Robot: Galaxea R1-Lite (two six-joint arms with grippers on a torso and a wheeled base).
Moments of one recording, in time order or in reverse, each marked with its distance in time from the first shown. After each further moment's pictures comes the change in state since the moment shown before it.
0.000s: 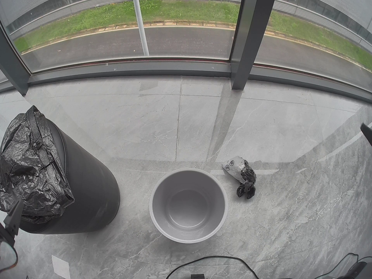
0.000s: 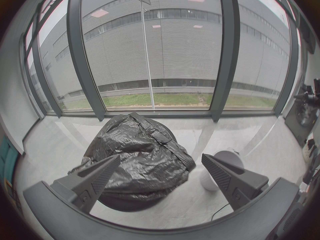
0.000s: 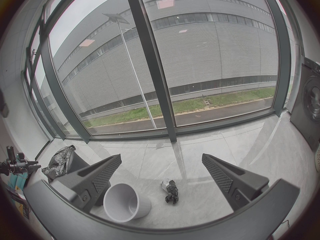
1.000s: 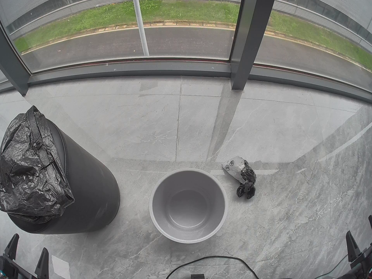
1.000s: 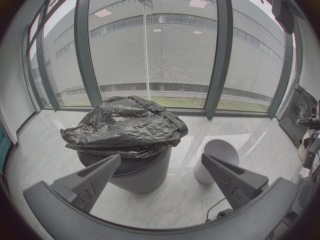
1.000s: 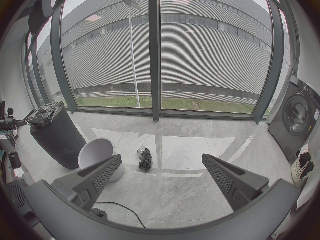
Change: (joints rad) left arm 0.004 -0.434 0.368 0.010 -0.060 -0.057; right arm -0.164 -0.761 0.500 0.344 0.021 -0.209
